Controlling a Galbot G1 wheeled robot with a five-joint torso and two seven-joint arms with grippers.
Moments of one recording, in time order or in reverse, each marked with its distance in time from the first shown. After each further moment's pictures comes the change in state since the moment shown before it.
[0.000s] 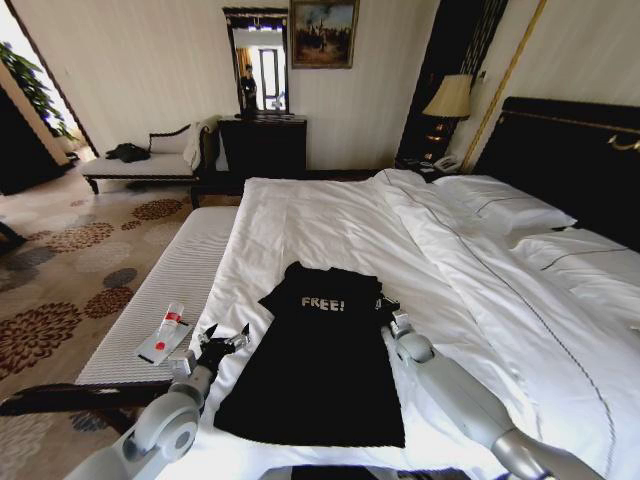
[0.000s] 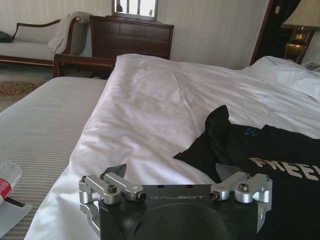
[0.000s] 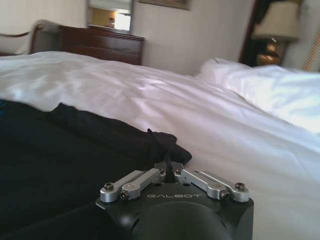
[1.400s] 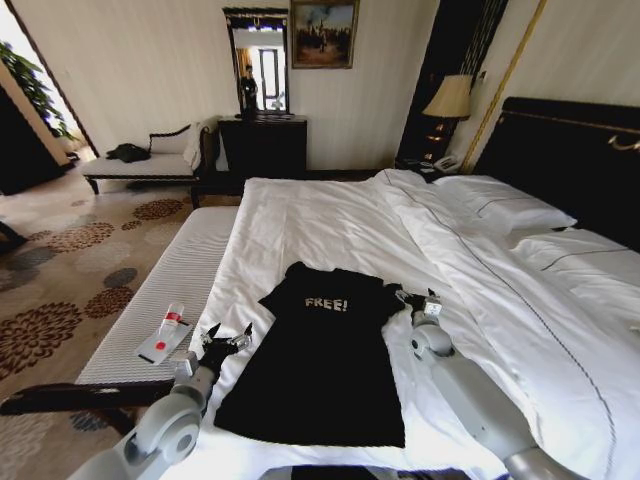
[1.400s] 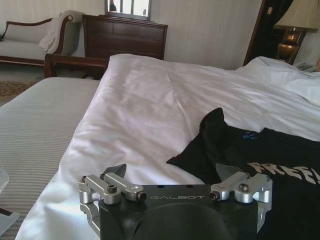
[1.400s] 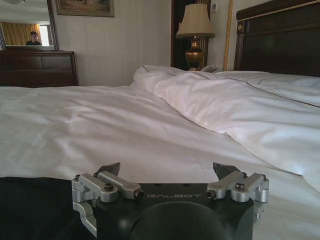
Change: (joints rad) left arm -0.104 0.032 0.056 0.034 -0.054 0.015 0.001; right arm -0.101 -0.038 0.221 0.203 0.139 -0.106 0.175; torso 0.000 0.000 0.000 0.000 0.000
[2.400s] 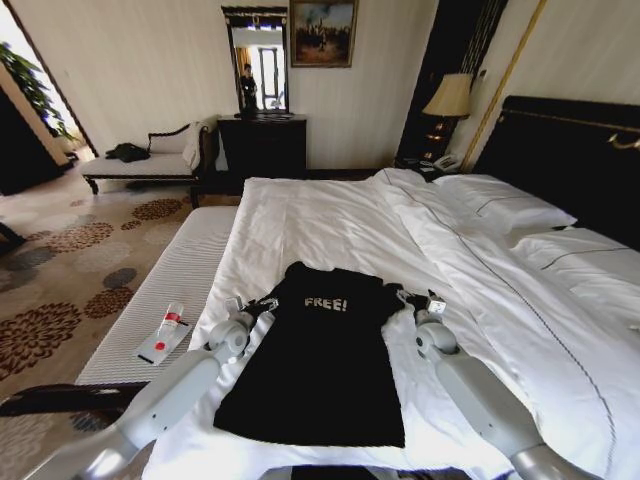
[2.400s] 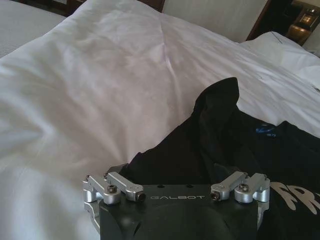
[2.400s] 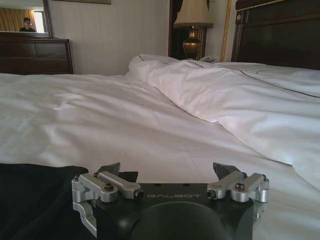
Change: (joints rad) left arm -0.685 -0.267 0.445 0.653 -0.246 0.021 0.080; right arm 0.013 -0.023 -0.013 -0.046 0.021 -0.008 -0.016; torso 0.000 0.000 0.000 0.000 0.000
